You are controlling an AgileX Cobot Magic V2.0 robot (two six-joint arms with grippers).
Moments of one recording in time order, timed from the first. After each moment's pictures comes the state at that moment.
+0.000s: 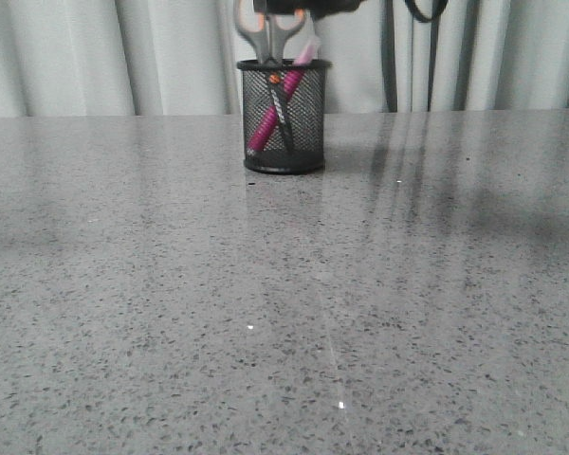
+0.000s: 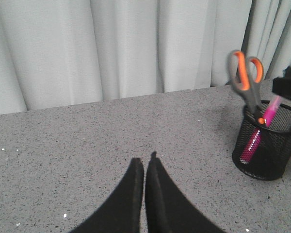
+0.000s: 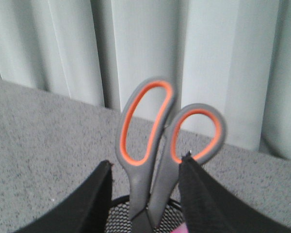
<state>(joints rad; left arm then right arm) 0.11 0.93 -0.75 -1.26 0.45 1.33 0.52 1.77 -1.29 0.44 -0.29 -0.45</state>
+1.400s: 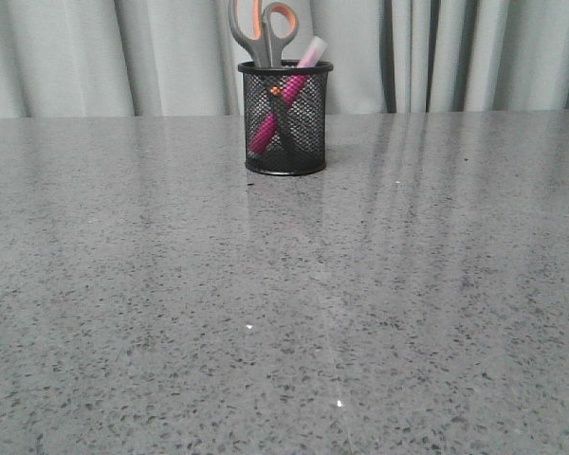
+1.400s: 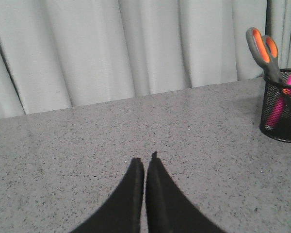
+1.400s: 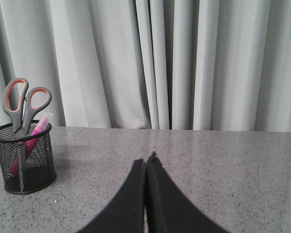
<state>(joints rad) 0.11 0.46 -0.26 -1.79 0.32 1.95 0.26 0.45 -0.19 0.57 -0.33 -0.57</state>
